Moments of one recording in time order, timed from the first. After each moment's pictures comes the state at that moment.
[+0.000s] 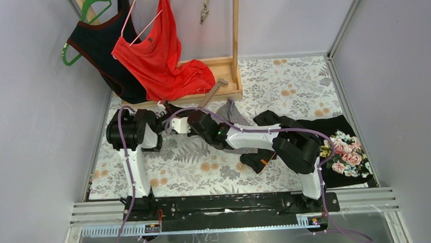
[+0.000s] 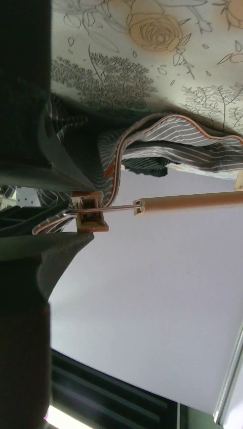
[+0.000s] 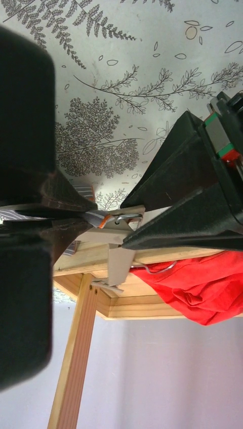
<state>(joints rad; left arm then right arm) -0.01 2.12 0.62 1.49 0.93 -1.80 1.05 1.97 1.33 0.07 0.41 -0.80</state>
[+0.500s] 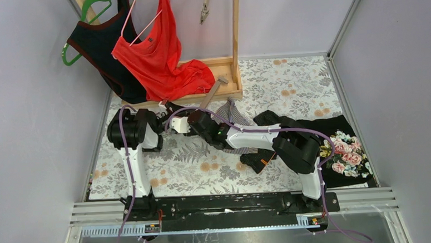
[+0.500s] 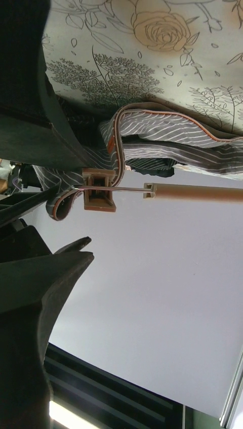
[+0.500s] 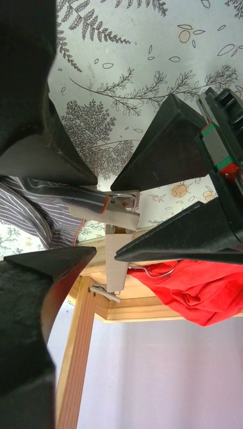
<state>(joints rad) -0.01 2.14 0.63 1.52 0.95 -1.81 1.05 1.97 1.33 0.08 0.40 -0.79</state>
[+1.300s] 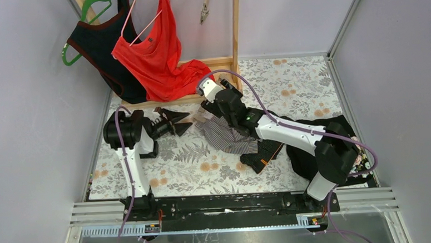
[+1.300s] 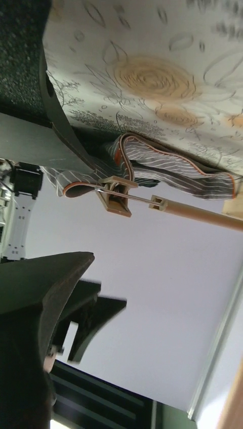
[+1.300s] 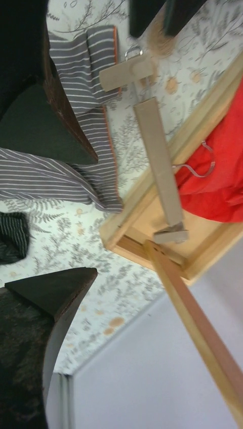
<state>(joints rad) 0.05 2.17 0.55 1.53 0.93 -1.77 0.90 1.64 1.22 0.06 0.51 -0.40</state>
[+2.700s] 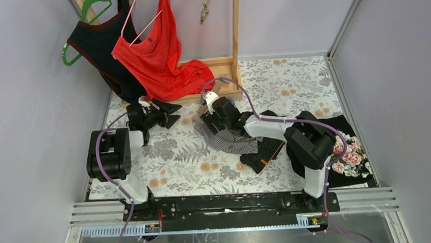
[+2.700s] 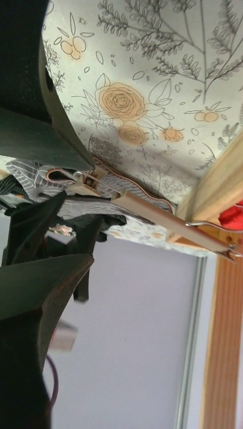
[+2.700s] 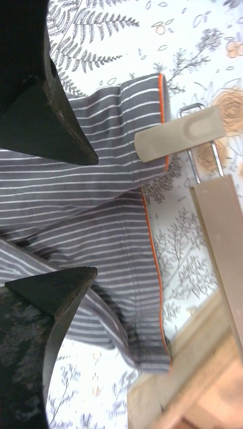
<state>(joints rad) 0.11 1.68 0.59 0.73 0.73 -1.28 0.83 1.89 1.17 0.04 0.15 -0.02</state>
